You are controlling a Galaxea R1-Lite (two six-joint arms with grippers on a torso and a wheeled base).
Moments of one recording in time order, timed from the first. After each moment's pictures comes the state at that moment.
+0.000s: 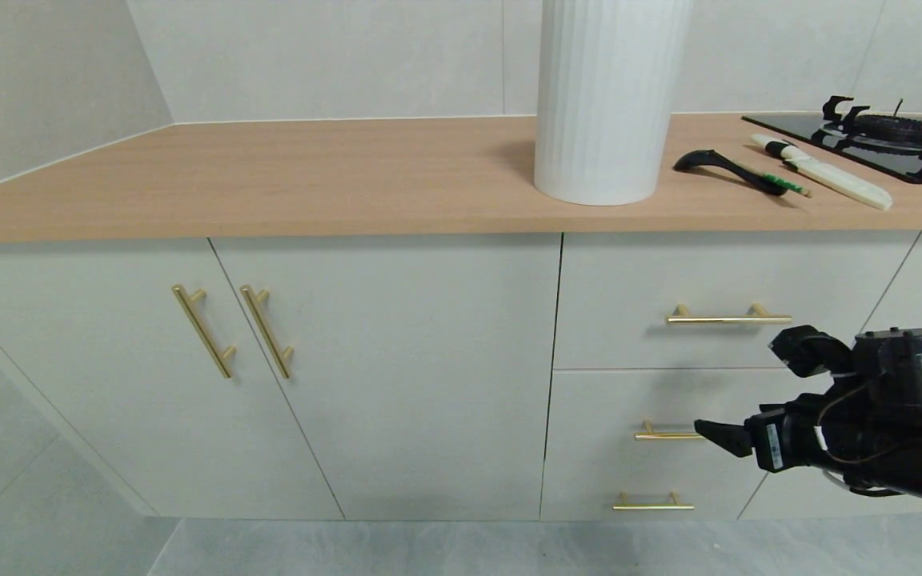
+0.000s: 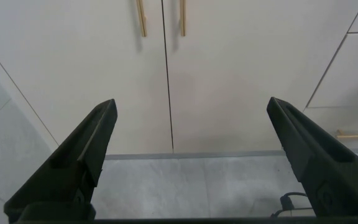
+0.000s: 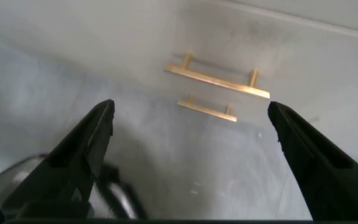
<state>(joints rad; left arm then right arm) 0.00 0.00 0.00 0.00 -0.03 0.01 0.21 1.70 -0.48 -0.65 0.08 -0.03</state>
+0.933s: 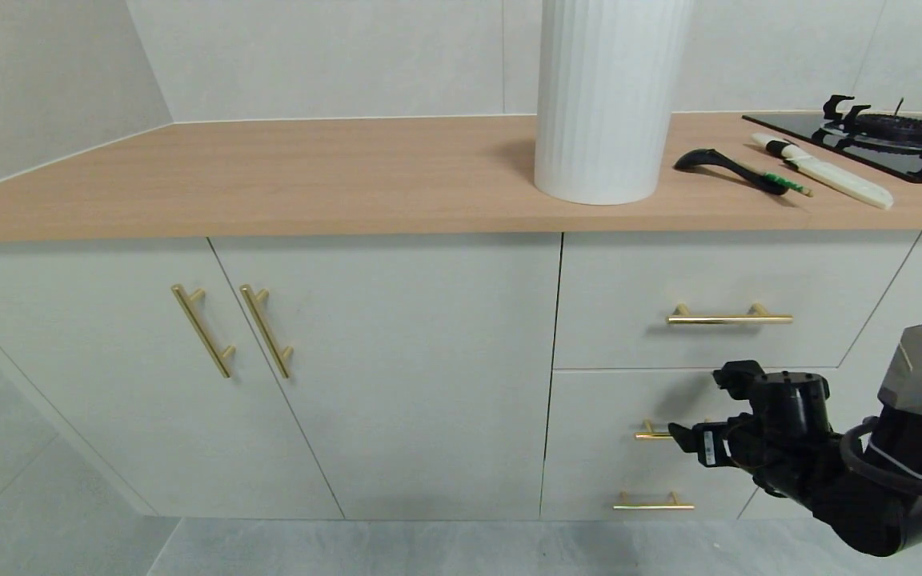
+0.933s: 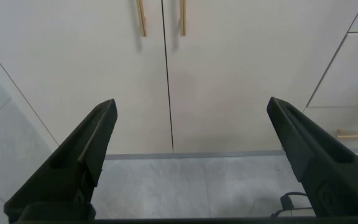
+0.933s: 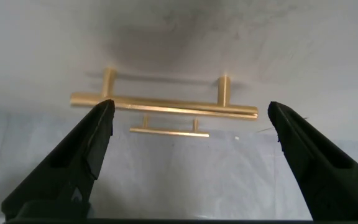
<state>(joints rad) 0.00 0.00 0.00 0.00 -0.03 0.01 0.22 2.20 -0.52 -1.14 -0.18 0.06</state>
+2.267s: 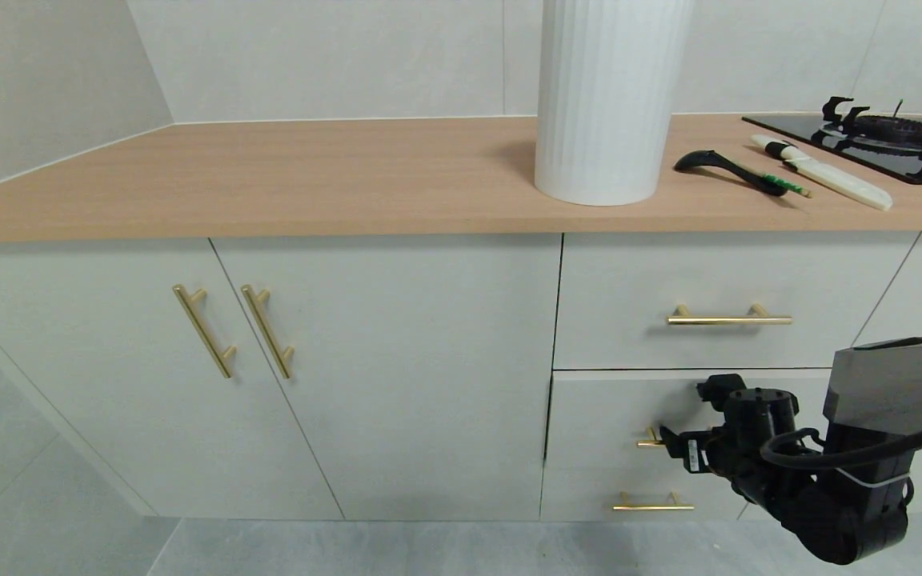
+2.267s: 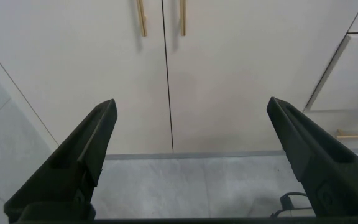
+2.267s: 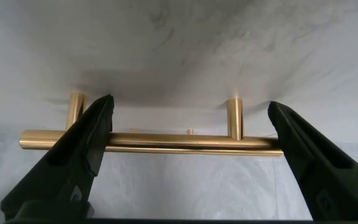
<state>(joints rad) 0.00 0.00 0.00 0.00 -0.03 0.01 0.24 2.36 -0.55 -1.24 -0.25 0.06</state>
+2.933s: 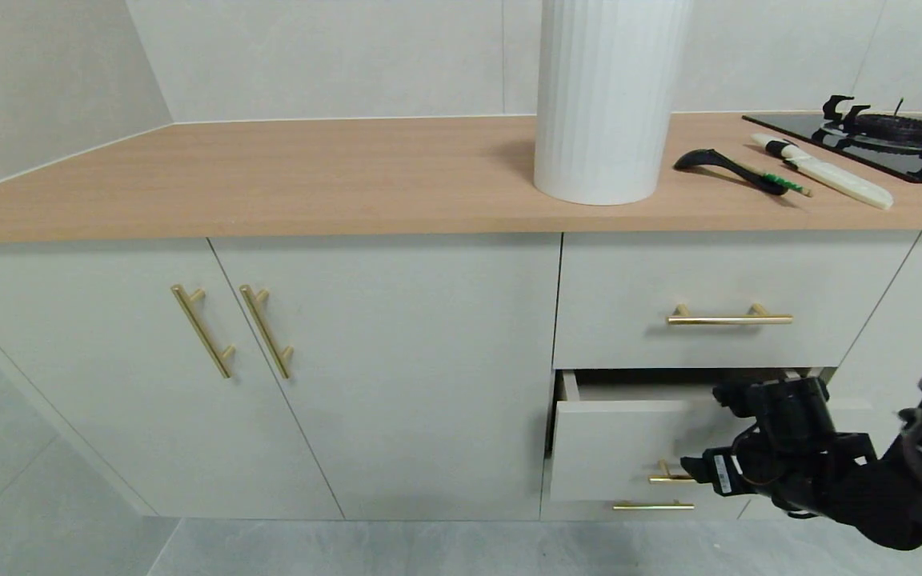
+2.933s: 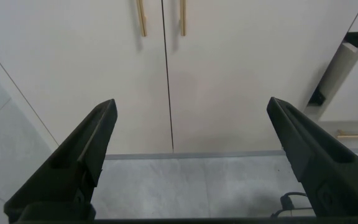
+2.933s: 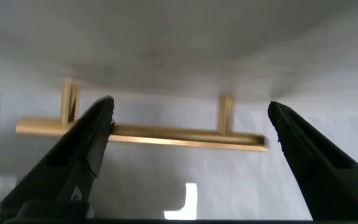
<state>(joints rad) 0.00 0.00 0.00 0.00 -0.03 0.01 0.24 2.05 -0.52 -0.77 -0.19 0.05</state>
